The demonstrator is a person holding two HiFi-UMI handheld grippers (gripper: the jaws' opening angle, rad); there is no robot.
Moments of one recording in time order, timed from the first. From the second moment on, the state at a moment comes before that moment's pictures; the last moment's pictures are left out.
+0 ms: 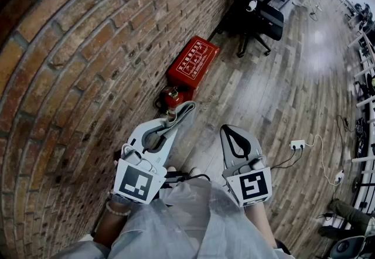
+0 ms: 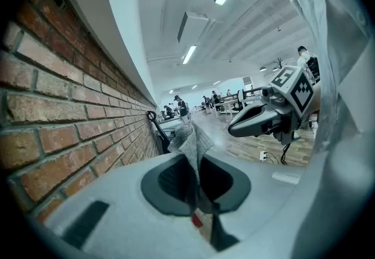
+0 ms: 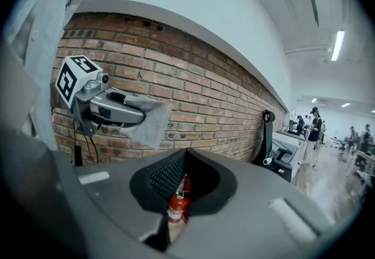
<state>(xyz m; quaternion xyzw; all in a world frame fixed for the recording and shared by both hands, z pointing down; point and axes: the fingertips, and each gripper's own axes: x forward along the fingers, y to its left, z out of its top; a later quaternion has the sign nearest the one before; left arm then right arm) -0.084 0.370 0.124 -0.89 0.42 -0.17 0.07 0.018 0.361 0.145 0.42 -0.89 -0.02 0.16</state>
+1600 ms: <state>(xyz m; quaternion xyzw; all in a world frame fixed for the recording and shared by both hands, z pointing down) -0.118 0.365 0.123 -0.90 0.39 -0.17 0.09 -0.003 0.360 0.141 0.48 -0.87 -0.02 0.15</state>
